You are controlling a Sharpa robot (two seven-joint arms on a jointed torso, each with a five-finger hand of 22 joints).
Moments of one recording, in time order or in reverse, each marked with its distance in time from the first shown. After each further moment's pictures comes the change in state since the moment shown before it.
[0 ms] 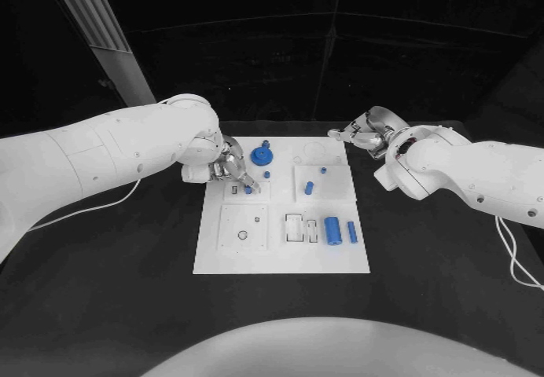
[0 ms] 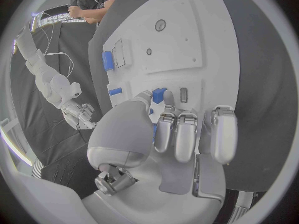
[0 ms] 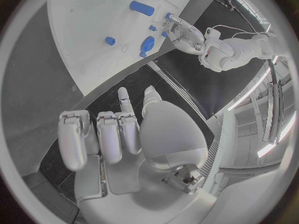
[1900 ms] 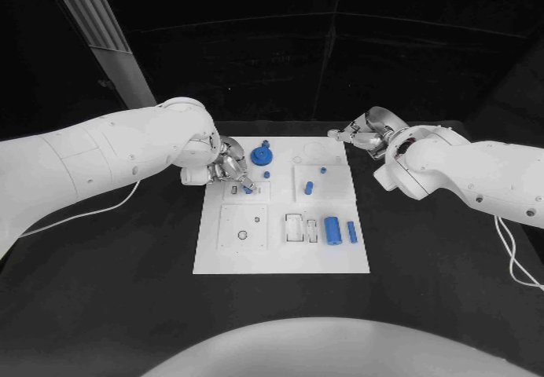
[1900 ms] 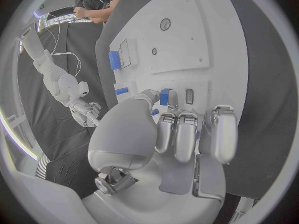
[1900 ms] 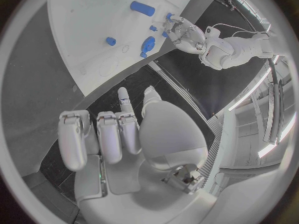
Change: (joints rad) left arm -0.007 -0.020 -0.003 0.005 0.010 -0.014 0.095; left_hand 0.162 -0.002 0.151 -0.068 0.426 0.018 -0.007 -0.034 -0.029 -0.003 -0.003 0.000 0.000 0.000 0.000 0.000 0.000 0.000 -0.003 0.003 -0.004 0.000; right arm 0.000 0.002 0.000 -0.003 0.000 0.001 -0.007; right_hand 0.004 0.004 -0.003 0.003 0.000 0.000 0.000 0.000 0.000 0.000 0.000 0.000 0.000 0.000 0.000 0.000 0.000 0.000 0.000 0.000 0.000 0.000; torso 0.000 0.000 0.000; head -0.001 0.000
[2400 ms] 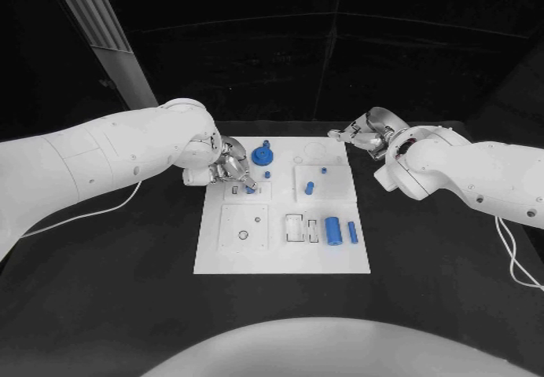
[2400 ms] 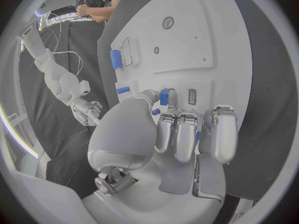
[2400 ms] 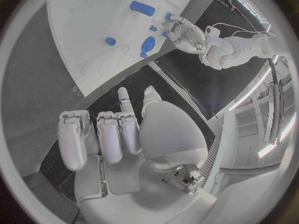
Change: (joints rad) left arm -0.002 0.000 -0.001 0.001 0.013 -0.011 0.008; left_hand -0.005 -0.005 0.006 0.005 -0.001 0.002 0.002 0.004 0.004 0.000 0.000 0.000 0.000 0.000 0.000 0.000 0.000 0.000 0.000 0.000 0.000 0.000; right arm 0.000 0.002 0.000 -0.001 0.000 0.000 -0.001; right_hand 0.000 0.000 0.000 0.000 0.000 0.000 0.000 0.000 0.000 0.000 0.000 0.000 0.000 0.000 0.000 0.000 0.000 0.000 0.000 0.000 0.000 0.000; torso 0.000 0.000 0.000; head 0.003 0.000
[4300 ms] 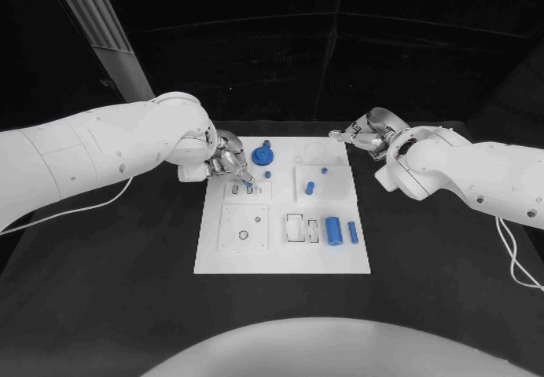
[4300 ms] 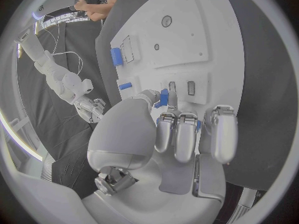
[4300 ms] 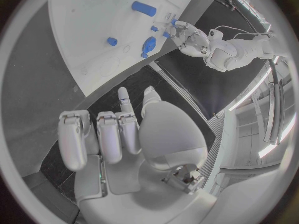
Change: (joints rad) left arm 0.038 -0.052 -0.006 0.080 -0.021 -0.055 -0.008; left_hand -0.007 -0.004 0.021 -0.009 -0.013 -0.002 -0.002 0.015 0.008 0.000 0.000 0.000 0.000 0.000 0.000 0.000 0.000 0.000 0.003 -0.003 0.000 0.000; right arm -0.001 0.001 0.000 -0.005 0.000 0.002 -0.001; right_hand 0.004 0.004 -0.003 -0.003 0.000 0.000 0.000 0.007 0.000 0.000 0.000 0.000 0.000 0.000 0.000 0.000 0.000 0.000 0.000 0.000 0.000 0.000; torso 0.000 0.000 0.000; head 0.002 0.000
